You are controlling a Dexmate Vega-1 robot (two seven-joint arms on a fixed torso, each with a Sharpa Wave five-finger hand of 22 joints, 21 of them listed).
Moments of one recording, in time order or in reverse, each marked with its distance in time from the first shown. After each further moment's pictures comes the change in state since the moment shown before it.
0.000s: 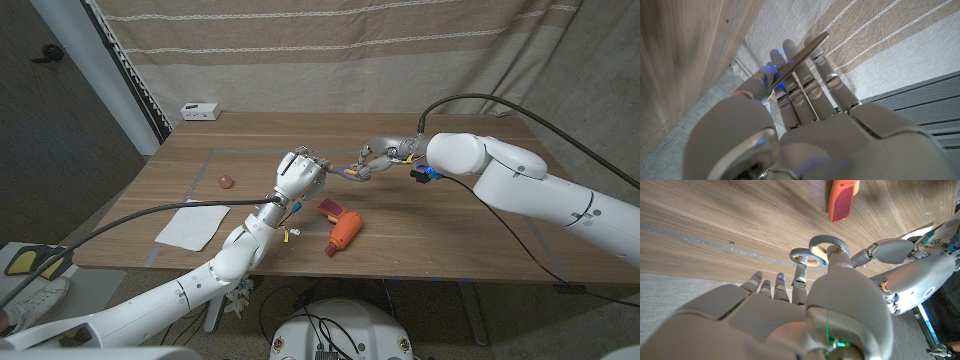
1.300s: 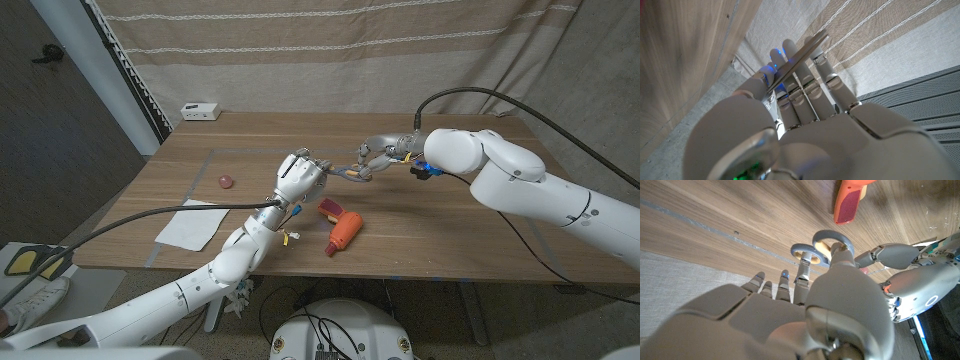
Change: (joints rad) left arm 0.006 0.005 0.004 -0.002 0.018 0.002 0.022; left_hand 0.006 -0.003 0.000 0.000 -0.007 0.004 -0.004 -0.004 0.000 0.006 0.005 0.004 0.000 0.003 0.003 0.000 0.000 0.000 0.000 0.008 0.000; right arm 0.006 0.011 -0.006 -0.027 -0.147 0.009 0.080; right_hand 0.015 -0.004 -0.070 0.007 -0.048 0.143 -0.068 -0.001 -0.044 0.079 -0.071 0.024 0.000 0.000 -0.065 0.005 0.000 0.020 -0.038 0.005 -0.002
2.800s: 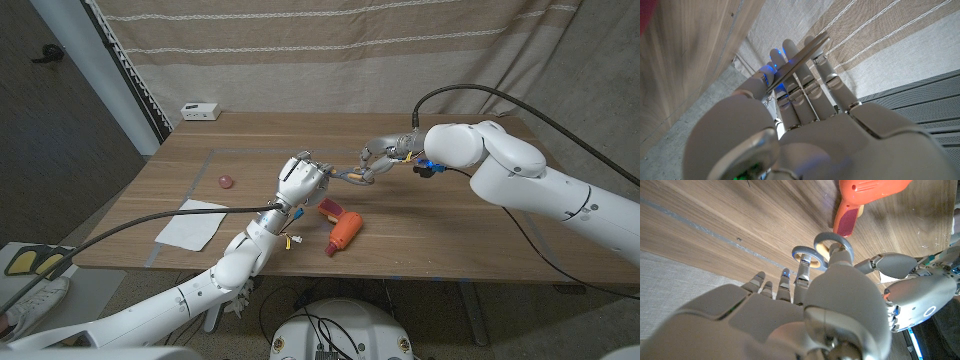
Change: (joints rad) left arm 0.022 -0.008 0.001 -0.013 -0.007 0.008 -0.006; left_hand 0.003 -0.002 0.000 0.000 -0.002 0.009 0.002 0.000 -0.005 0.001 -0.001 0.001 0.000 0.000 0.000 0.000 -0.005 0.000 0.000 0.008 0.000; right arm 0.033 0.009 -0.003 0.007 -0.068 0.022 0.149; right_hand 0.032 0.008 -0.028 -0.003 0.000 -0.030 0.000 -0.057 -0.049 0.018 -0.004 0.003 0.000 0.000 -0.006 0.000 0.000 0.000 -0.007 0.000 0.000
